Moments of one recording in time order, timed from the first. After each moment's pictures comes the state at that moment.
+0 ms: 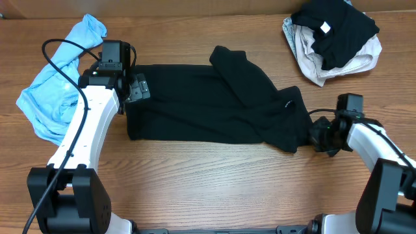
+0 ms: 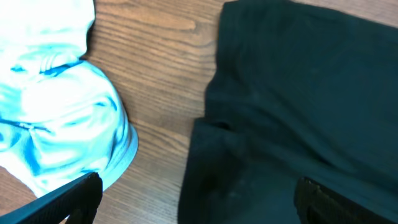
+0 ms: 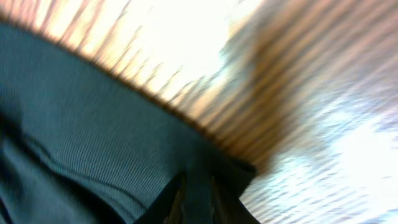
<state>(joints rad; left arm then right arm) -0.04 1.70 1.35 -0.83 -0.24 -0.33 -0.23 1.62 0.81 -0.57 -0.16 0.64</state>
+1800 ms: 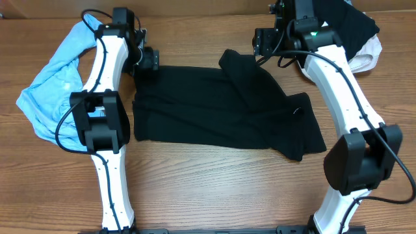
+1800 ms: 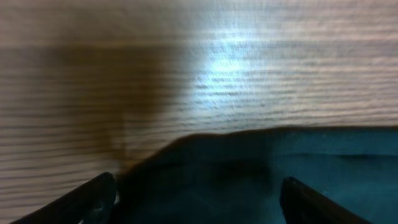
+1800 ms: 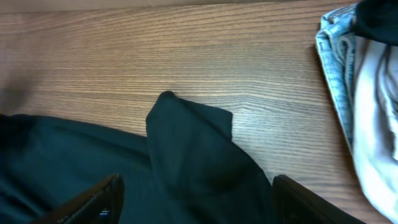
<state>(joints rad) 0.01 2.50 2.22 -1.05 0.13 -0.02 0.20 1.98 1.85 -0.78 -0.11 0.18</state>
